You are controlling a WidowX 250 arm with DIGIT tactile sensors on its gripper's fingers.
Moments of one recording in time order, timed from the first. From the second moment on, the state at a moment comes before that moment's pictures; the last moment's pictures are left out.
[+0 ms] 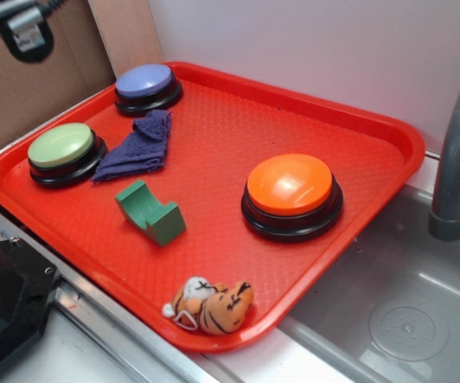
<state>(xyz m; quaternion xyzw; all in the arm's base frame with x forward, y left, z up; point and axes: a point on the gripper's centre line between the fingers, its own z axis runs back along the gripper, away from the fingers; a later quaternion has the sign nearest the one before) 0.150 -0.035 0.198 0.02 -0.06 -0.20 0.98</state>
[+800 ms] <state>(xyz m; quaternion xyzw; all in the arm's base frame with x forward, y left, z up) 0.185 -0.059 0.098 -0.01 -0.12 -0.65 0.75</state>
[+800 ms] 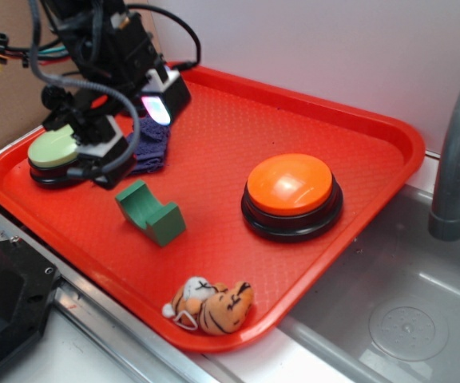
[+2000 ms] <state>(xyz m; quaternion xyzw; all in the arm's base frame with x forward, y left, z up) 0.175 -0.063 0.023 -0.09 -0.05 -0.71 0.70</state>
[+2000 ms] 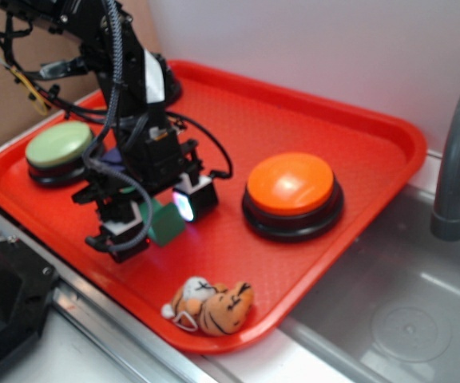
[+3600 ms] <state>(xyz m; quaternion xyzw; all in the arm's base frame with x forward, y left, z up) 0.210 -0.024 0.158 -0.03 -0.06 -0.11 0.99</state>
